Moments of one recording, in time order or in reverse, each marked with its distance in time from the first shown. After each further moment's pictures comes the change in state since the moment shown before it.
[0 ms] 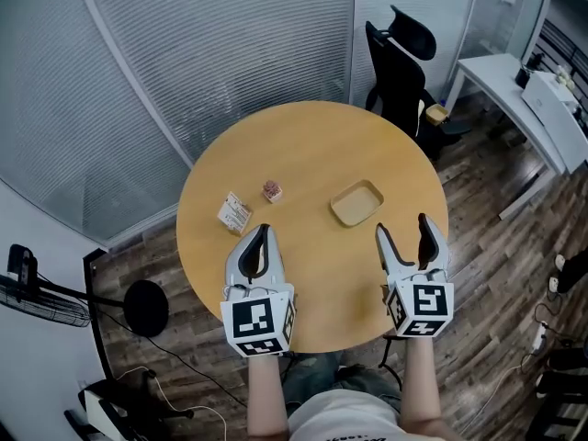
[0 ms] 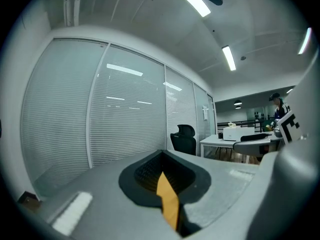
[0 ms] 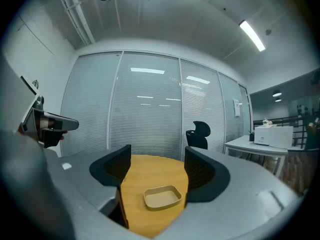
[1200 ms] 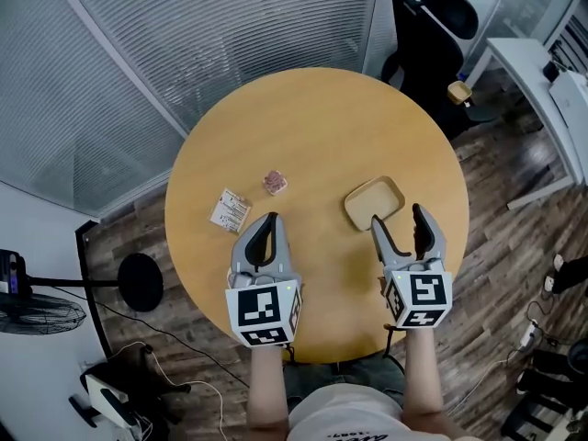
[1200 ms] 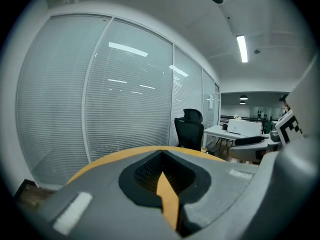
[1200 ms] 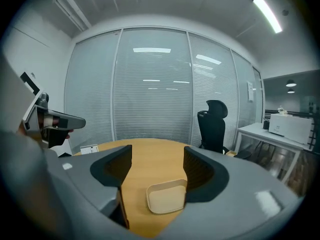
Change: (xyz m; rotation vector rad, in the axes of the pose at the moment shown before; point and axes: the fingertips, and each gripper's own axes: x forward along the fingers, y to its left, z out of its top) left arm 0.107 0.037 -0.065 -0.078 0.175 0.001; right arm 0.123 0.020 -0.061 -0.014 0.204 0.099
